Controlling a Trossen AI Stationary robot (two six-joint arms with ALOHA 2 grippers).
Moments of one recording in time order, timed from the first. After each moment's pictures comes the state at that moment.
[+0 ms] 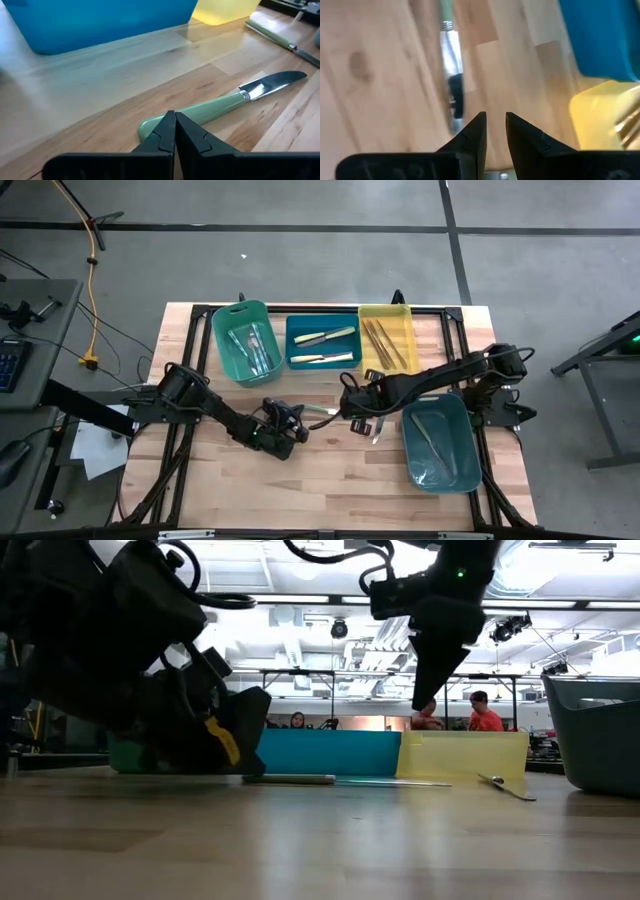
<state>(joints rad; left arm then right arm) -0.43 2.02 0.70 0.38 -1.05 -1.04 0.19 1.72 1.25 -0.84 0.32 0.40</state>
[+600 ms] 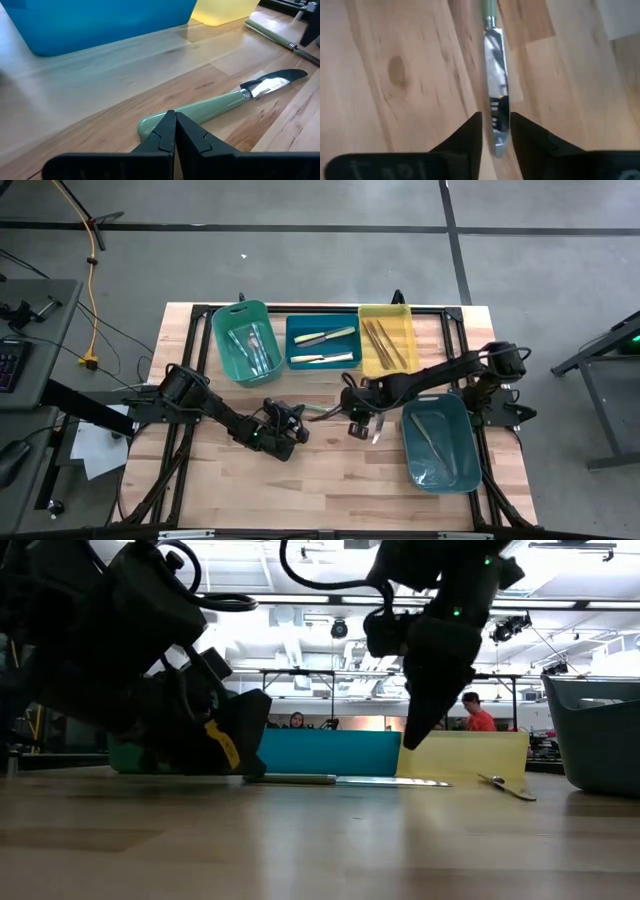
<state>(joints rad) -0.43 2.03 0.69 0.37 -1.06 -1.05 0.13 1.72 1.07 -0.52 0.07 0.39</state>
